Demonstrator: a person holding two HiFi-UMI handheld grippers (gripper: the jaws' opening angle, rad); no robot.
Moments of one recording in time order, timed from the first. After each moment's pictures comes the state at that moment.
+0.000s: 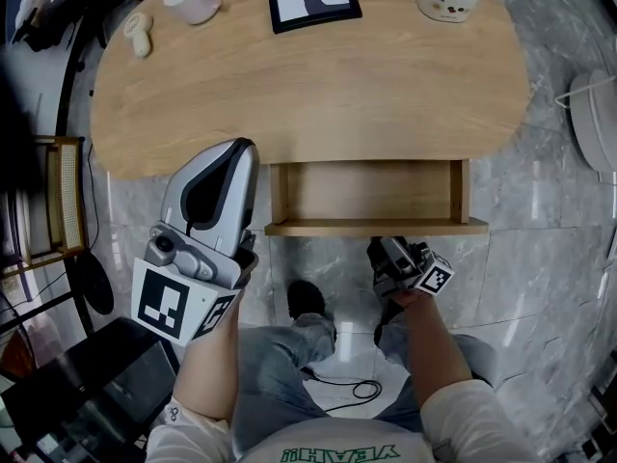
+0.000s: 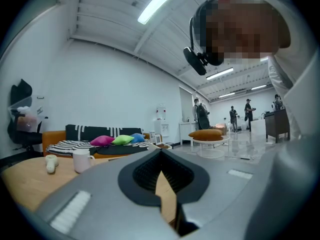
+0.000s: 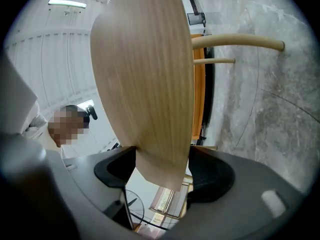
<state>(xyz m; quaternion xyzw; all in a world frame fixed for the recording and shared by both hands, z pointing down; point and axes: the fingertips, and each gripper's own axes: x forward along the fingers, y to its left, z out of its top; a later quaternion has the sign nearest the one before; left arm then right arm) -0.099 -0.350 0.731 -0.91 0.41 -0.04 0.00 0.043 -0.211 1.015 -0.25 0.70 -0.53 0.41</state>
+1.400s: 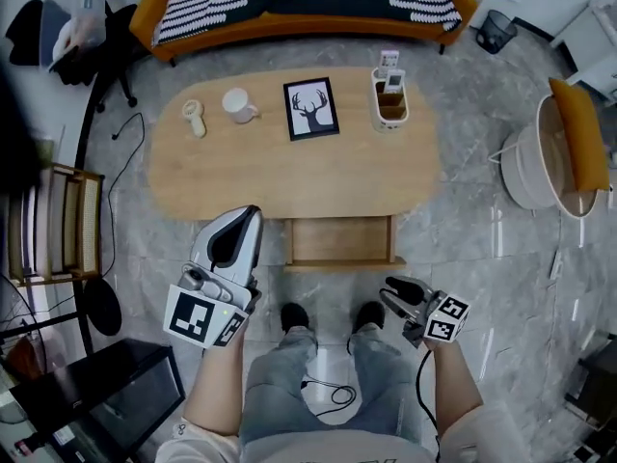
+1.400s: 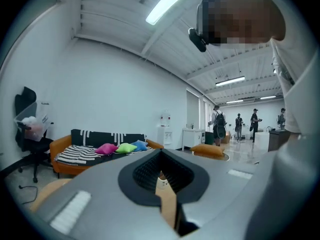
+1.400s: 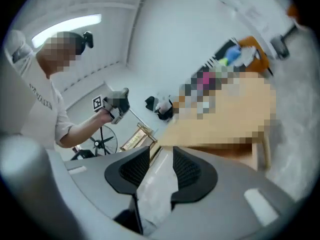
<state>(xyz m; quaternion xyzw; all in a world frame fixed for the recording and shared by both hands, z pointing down) -0.117 -0.343 0.504 -0.90 0.43 -0.02 -0.05 0.100 -0.167 0.739 -0.30 0.86 -0.41 -0.01</state>
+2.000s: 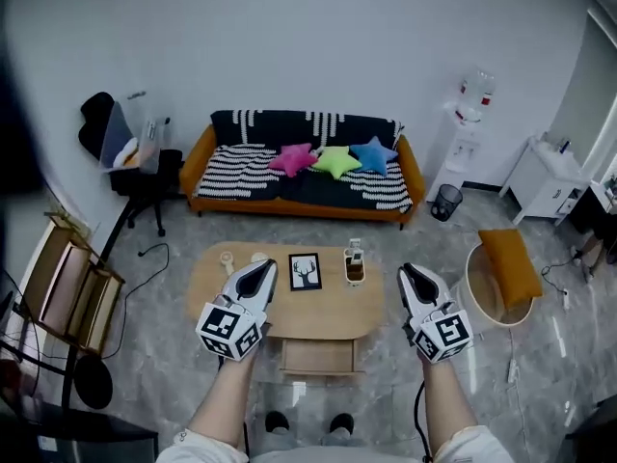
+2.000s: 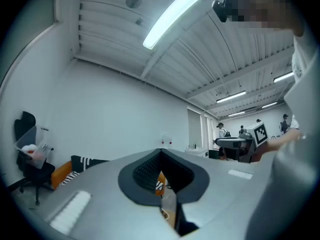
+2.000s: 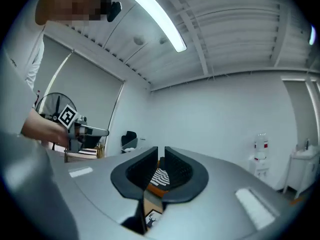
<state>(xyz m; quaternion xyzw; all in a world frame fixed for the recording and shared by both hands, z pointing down) -0.140 -0.318 0.205 -0.90 0.43 0.06 -0.02 0.119 -0.278 0.192 -0.52 0.85 0.07 -0.01</state>
